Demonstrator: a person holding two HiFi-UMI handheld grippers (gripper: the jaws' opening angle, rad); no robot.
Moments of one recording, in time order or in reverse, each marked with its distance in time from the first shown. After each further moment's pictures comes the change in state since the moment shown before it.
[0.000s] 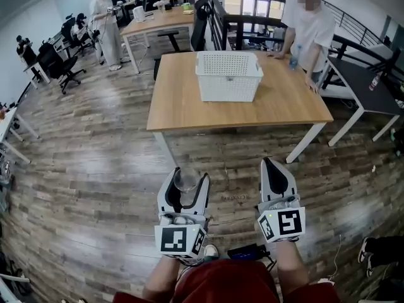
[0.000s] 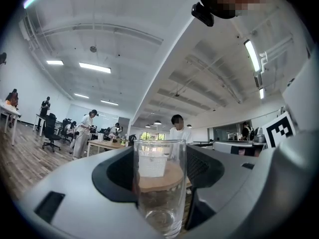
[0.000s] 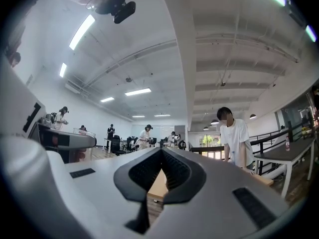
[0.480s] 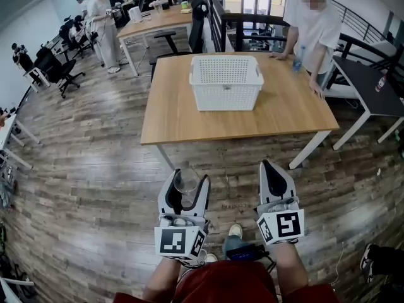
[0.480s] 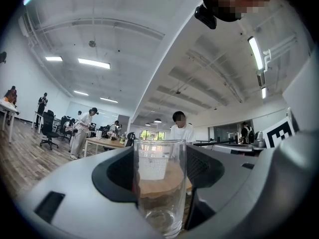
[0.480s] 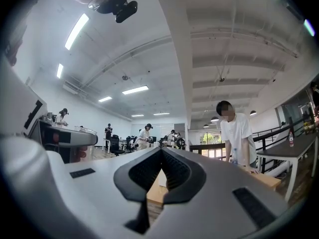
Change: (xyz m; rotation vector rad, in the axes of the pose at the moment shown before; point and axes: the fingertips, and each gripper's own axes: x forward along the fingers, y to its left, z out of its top) left arm 0.090 0.001 -0.018 -0.012 0.021 -0.003; right arm 0.067 -0.055 -0.029 0.021 0.016 0.002
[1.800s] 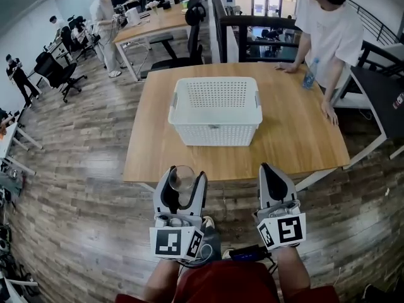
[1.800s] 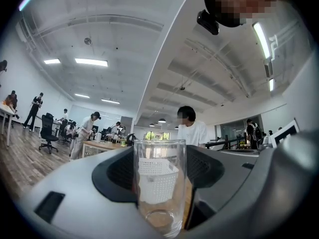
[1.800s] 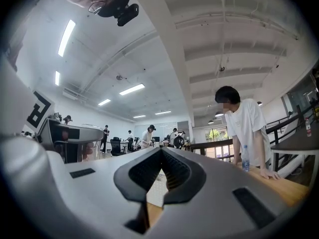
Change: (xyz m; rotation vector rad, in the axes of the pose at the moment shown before) left arm 0.227 0.003 -0.009 0.030 -0.011 0.065; right arm 0.168 -0.143 -0.034 0.060 -0.001 0.075
